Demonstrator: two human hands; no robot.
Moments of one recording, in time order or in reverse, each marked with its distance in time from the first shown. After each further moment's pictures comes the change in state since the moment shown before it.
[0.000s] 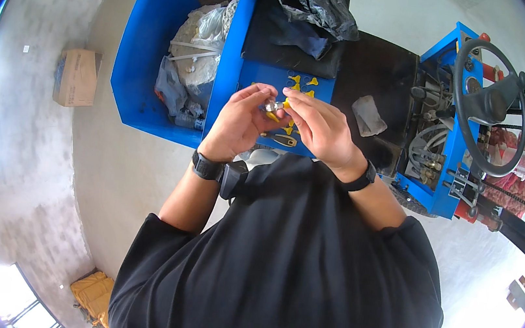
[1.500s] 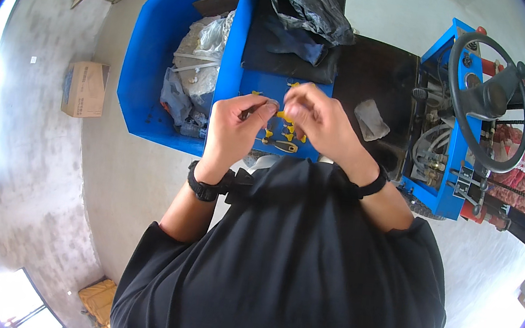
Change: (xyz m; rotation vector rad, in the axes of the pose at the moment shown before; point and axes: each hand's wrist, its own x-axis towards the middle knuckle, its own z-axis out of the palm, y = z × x) left_hand -0.037 0.022 0.053 1.020 0.148 0.498; right_hand 0.020 -0.004 -0.029 0.606 -0.224 0.757
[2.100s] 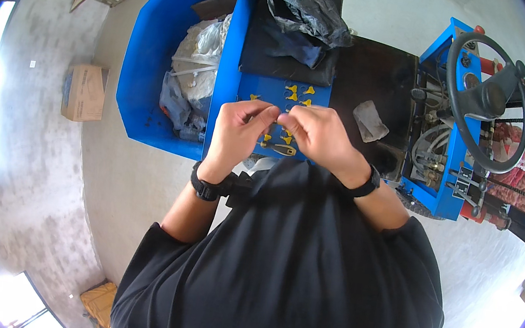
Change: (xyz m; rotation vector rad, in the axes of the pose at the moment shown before) left_hand 0.006 -0.012 0.007 -0.089 -0.057 -0.079; right_hand 0.000 0.013 0.001 -0.581 0.056 -0.456
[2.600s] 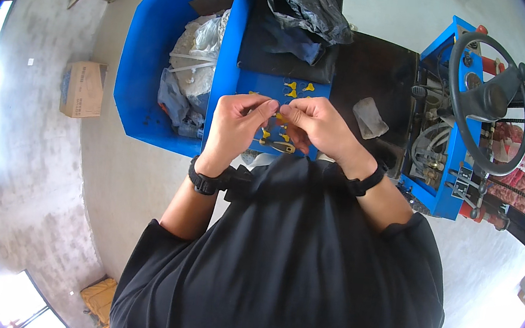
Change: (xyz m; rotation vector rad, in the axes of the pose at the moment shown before) left_hand 0.012 -0.002 -0.002 0.023 0.000 0.000; right_hand 0.014 -0.001 -0.012 0.703 -0.282 0.682
